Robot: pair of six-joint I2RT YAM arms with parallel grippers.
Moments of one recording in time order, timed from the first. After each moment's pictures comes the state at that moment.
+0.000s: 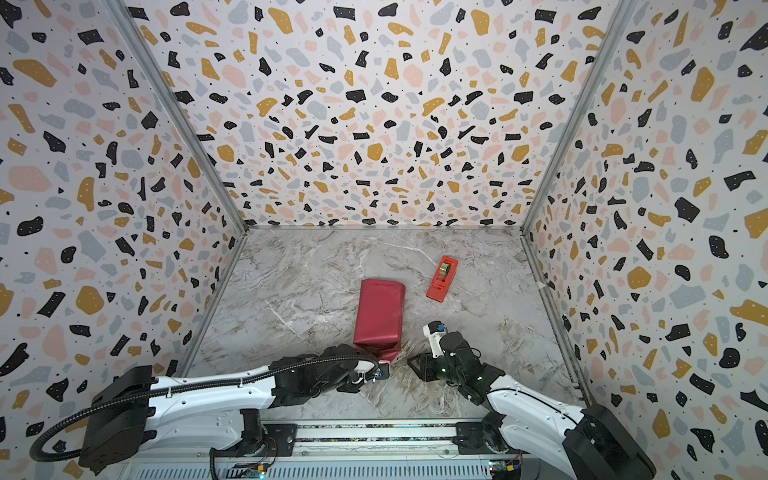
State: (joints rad) left arm -1.18 1.20 0.59 -0.19 -0.25 0.67; right arm 0.69 0.96 0.19 0.09 -0.33 0.63
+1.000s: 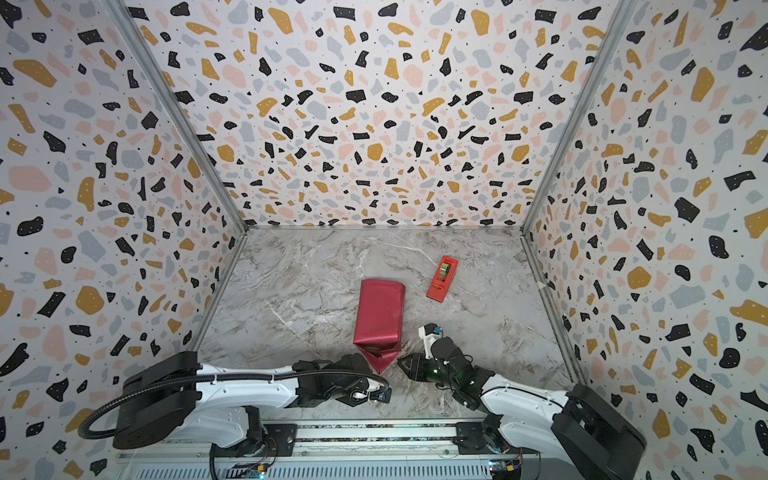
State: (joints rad) left arm -1.20 1.41 0.56 -0.14 -0.17 0.79; right arm 0.79 1.00 0.17 0.27 -0.23 0.90
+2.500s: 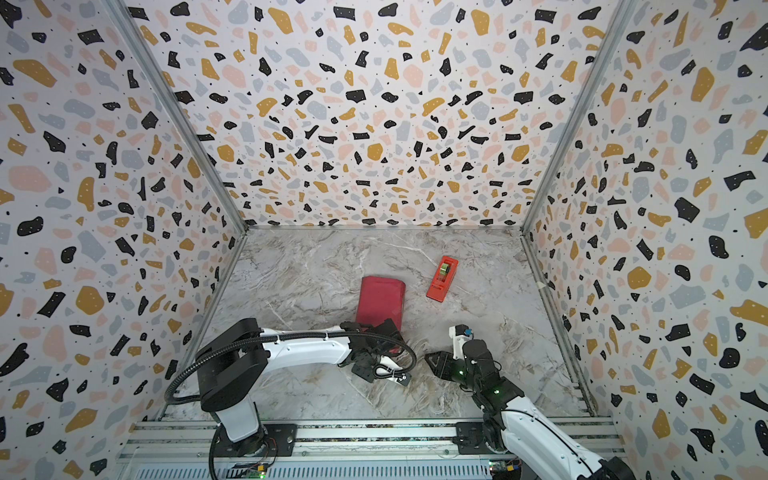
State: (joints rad) left arm -1.06 1.79 1.07 -0.63 -0.05 1.05; right arm 0.48 0.68 0.06 0.02 -0.35 0.77
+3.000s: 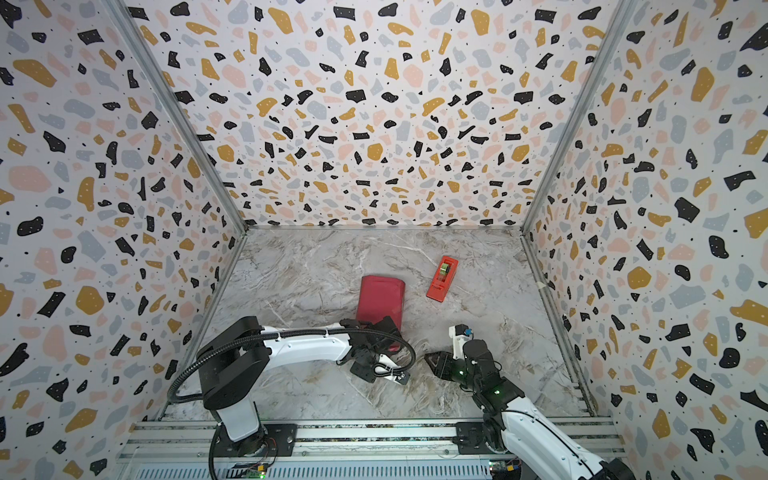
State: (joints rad) left arm -1.03 1.78 1.06 -0.63 0.02 1.03; right arm 0.48 0.67 0.06 0.02 -0.36 0.76
